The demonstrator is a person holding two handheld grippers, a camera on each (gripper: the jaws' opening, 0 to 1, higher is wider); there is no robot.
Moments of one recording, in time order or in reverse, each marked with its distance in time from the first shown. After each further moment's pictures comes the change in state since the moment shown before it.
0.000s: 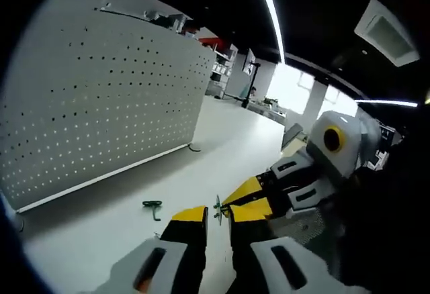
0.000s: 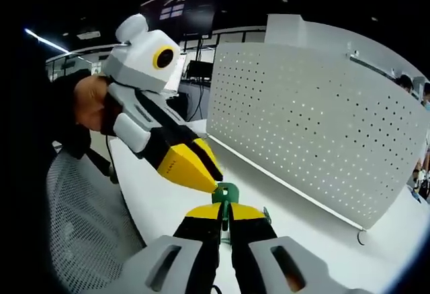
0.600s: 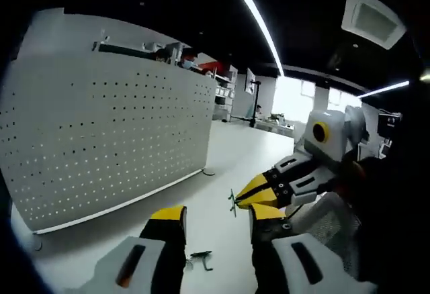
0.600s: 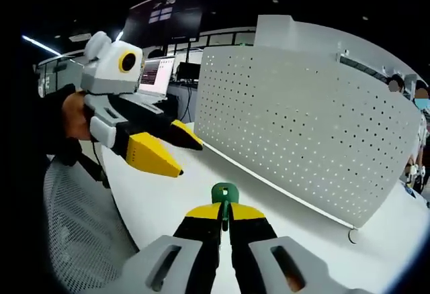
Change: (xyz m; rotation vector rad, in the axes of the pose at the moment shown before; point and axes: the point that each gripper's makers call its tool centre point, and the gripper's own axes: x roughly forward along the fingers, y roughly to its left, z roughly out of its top) left arm -0.023 0.015 0.021 0.141 -0.183 0.123; right arm -0.006 -0.023 0.010 0.023 -0.013 -0.056
